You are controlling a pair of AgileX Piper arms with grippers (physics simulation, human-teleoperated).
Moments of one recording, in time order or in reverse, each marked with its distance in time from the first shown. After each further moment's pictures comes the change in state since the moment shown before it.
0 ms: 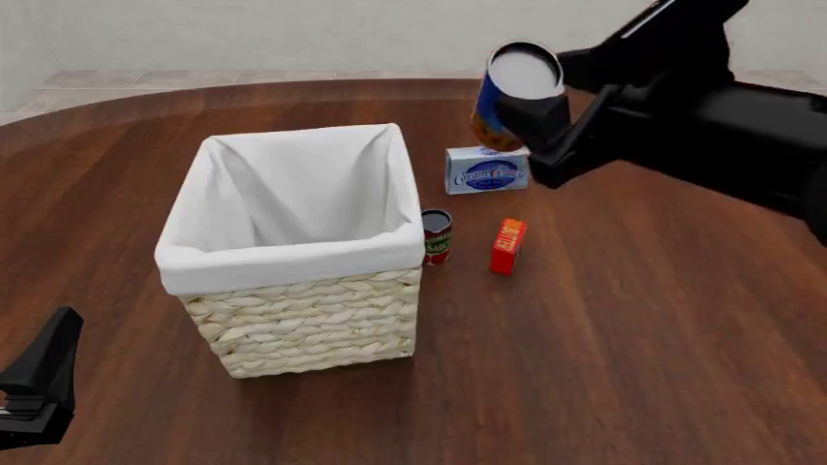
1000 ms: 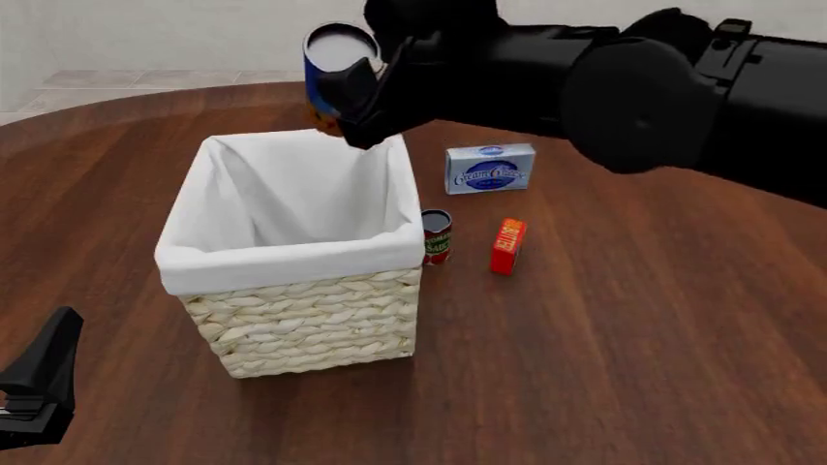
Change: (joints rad) left arm 0.000 0.000 0.000 0.000 0.000; right arm 0.233 0.370 -0.391 0.063 0.066
